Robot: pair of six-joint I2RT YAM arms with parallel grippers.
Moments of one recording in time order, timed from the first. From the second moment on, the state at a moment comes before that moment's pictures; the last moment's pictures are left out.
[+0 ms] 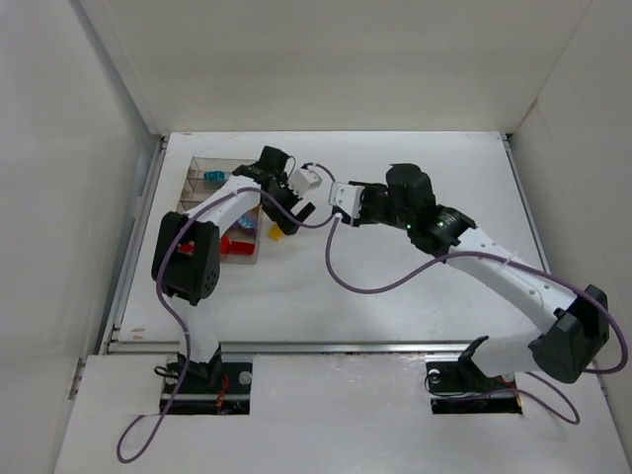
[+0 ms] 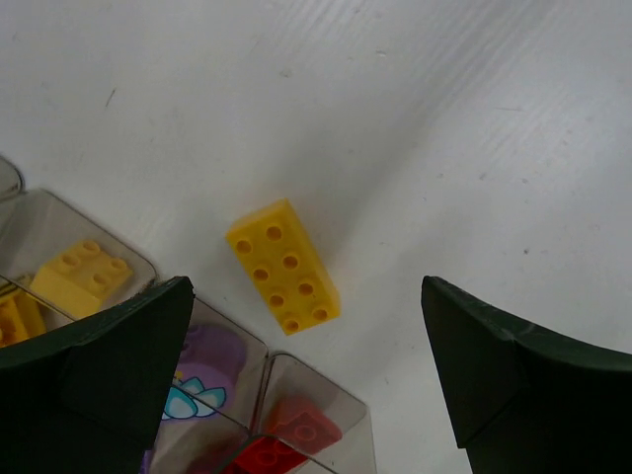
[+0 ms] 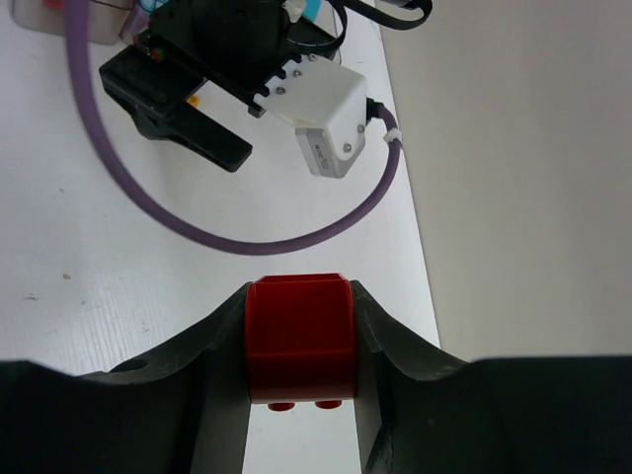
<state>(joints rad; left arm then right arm) -0.38 1.89 1.48 -0.70 0.23 0.53 0.69 1.35 1.19 -0.22 -0.21 -0.89</state>
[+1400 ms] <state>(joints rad) -0.17 1.70 1.54 -0.44 0.32 0.22 0.69 1.28 1.16 -0.22 -0.26 -0.88</state>
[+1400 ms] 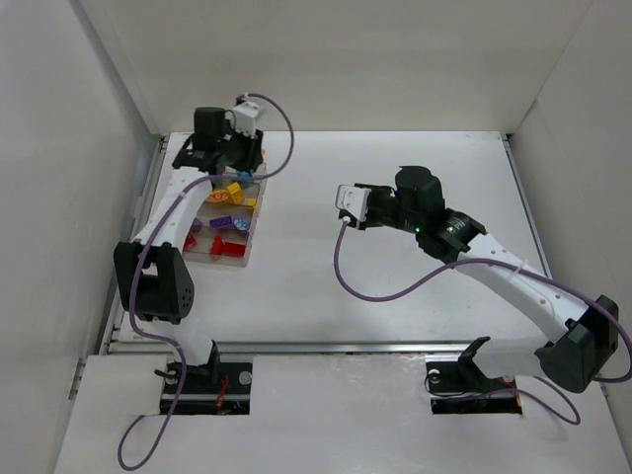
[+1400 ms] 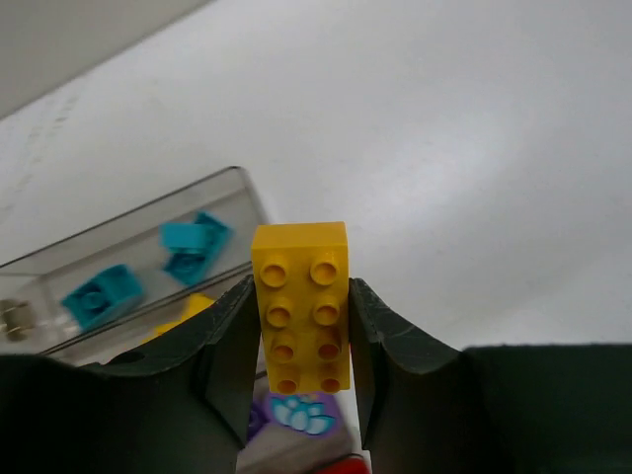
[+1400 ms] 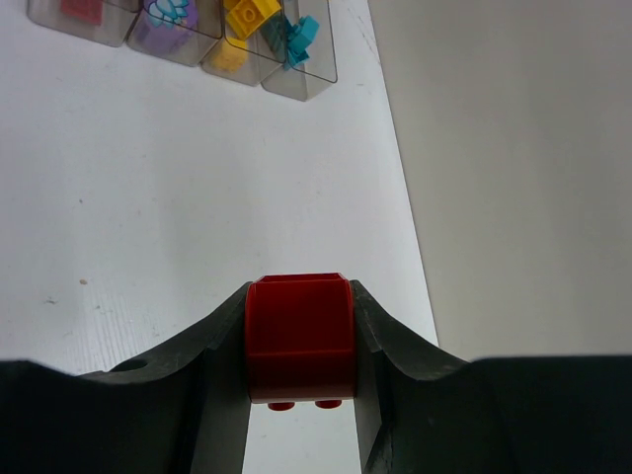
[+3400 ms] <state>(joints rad) 0.37 1.81 1.30 -0.37 0.20 0.19 0.69 1.28 1.13 -0.22 -0.27 -0.88</state>
